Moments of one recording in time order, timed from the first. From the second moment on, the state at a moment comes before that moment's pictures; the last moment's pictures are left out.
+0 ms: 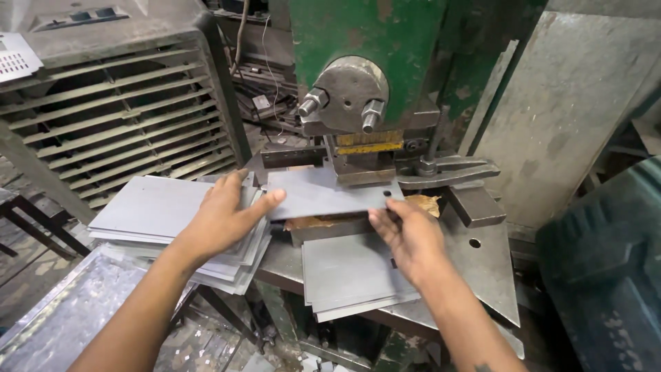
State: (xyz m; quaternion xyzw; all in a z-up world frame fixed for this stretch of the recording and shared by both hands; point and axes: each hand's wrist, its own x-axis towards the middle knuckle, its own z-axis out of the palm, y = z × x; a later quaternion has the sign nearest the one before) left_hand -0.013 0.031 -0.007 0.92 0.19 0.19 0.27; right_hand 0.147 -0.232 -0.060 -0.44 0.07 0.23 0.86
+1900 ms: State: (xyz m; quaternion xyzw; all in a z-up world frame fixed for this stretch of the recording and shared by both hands) left_hand 0.015 0.014 -0.001 0.93 0.29 0.21 0.12; right_hand 0.175 -0.236 -0.073 -0.57 0.07 0.21 0.80
